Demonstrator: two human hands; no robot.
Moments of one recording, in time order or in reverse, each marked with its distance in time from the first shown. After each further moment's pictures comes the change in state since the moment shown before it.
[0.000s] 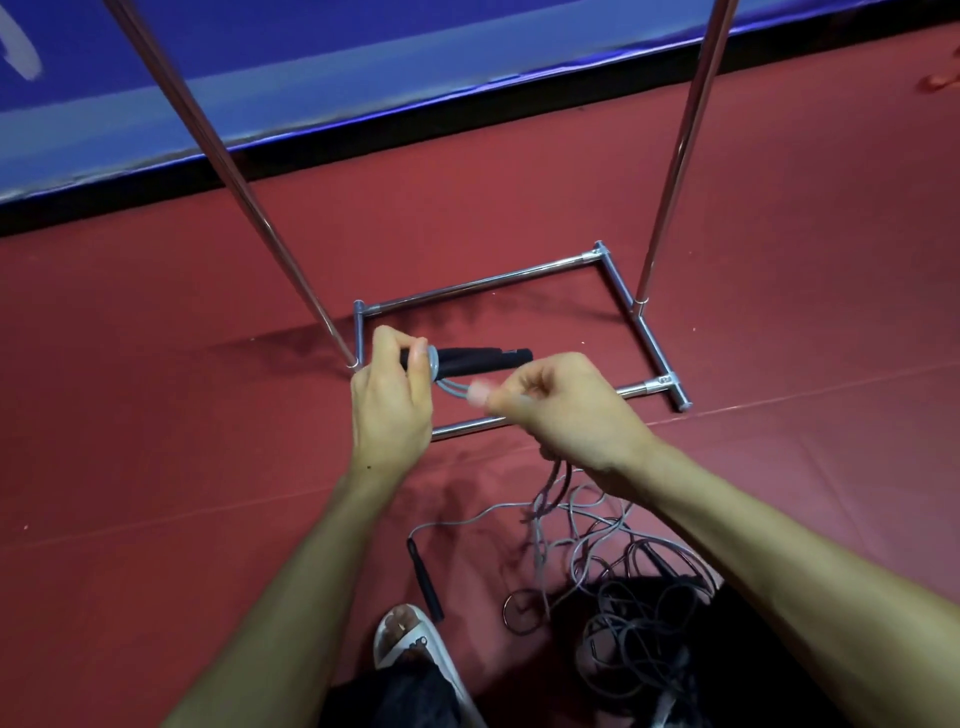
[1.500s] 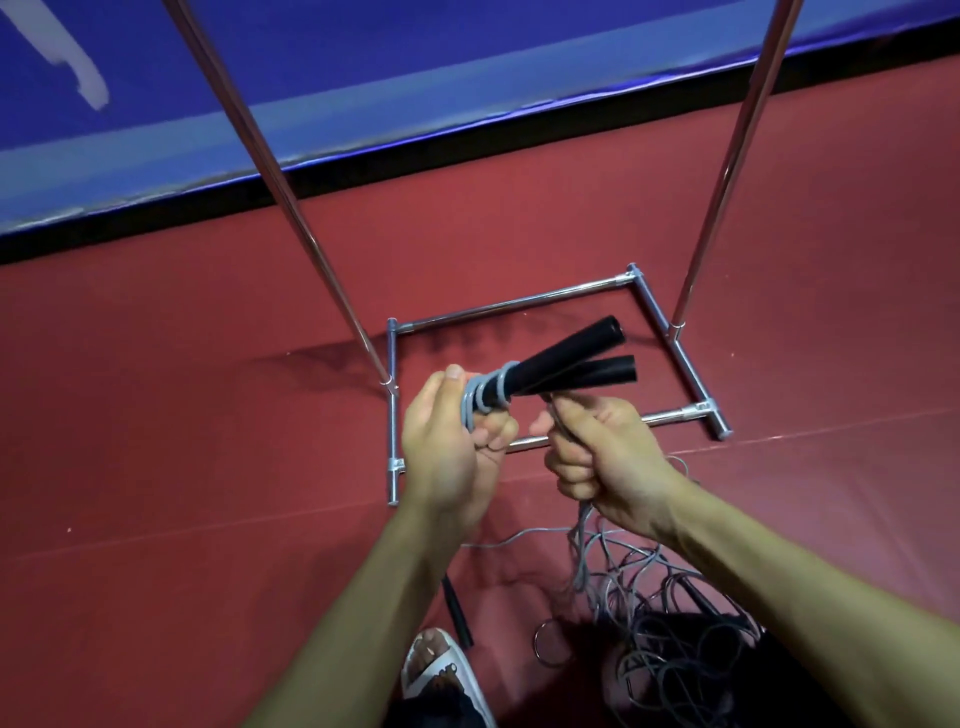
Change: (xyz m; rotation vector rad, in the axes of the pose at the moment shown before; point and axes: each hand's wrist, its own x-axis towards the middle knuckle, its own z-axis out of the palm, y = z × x) left_hand -0.002 0.045 -0.012 -1.252 0.000 -0.721; right_hand 0.017 0.026 0.021 0.734 -0.107 0.123
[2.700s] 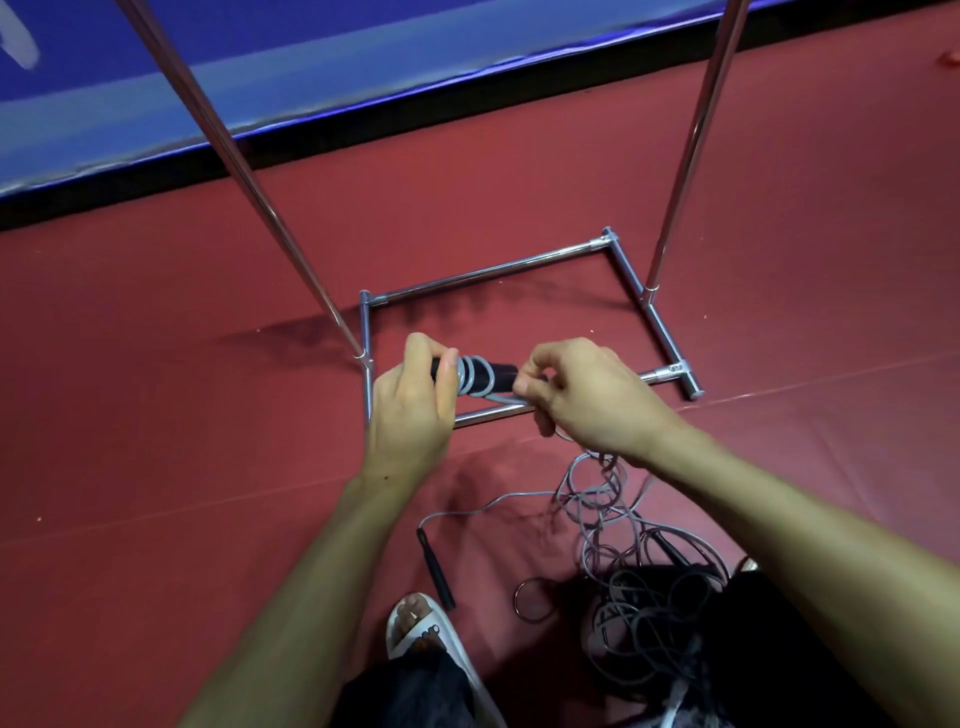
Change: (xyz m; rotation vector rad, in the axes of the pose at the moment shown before) left_hand 0.022 -0.017 -0.043 1.333 -0.150 0.847; right_hand -0.006 -0.031 -0.013 -1.163 0.103 -0.178
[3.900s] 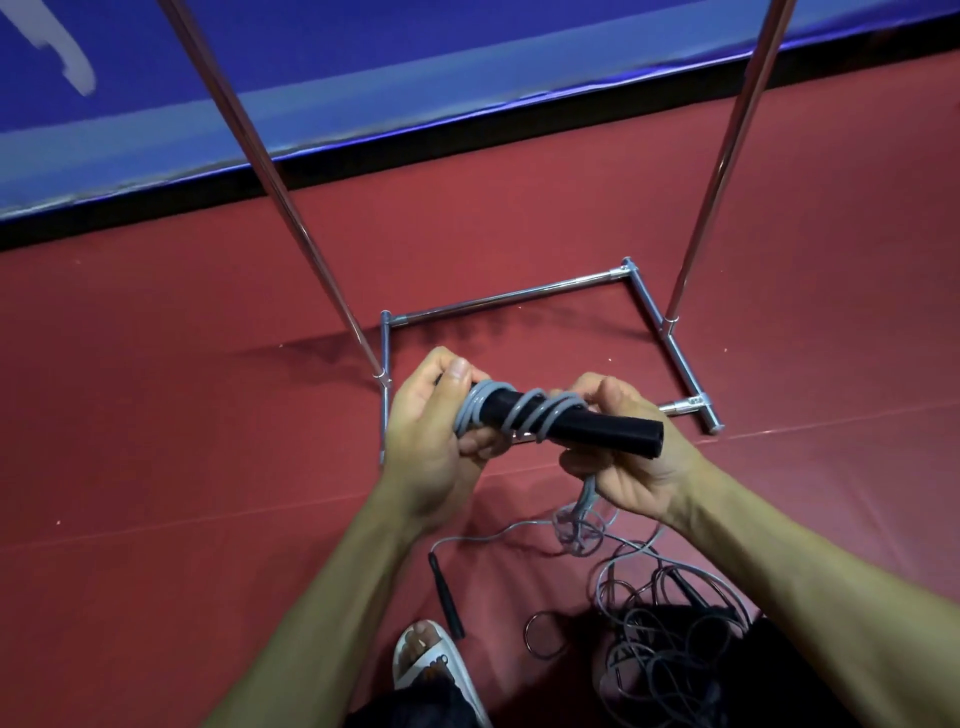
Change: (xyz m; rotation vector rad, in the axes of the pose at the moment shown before) left_hand 0.011 0.048 -0.027 -1.271 -0.133 -0.606; right_hand -0.002 0.012 0.016 1.473 -0.286 -0.034
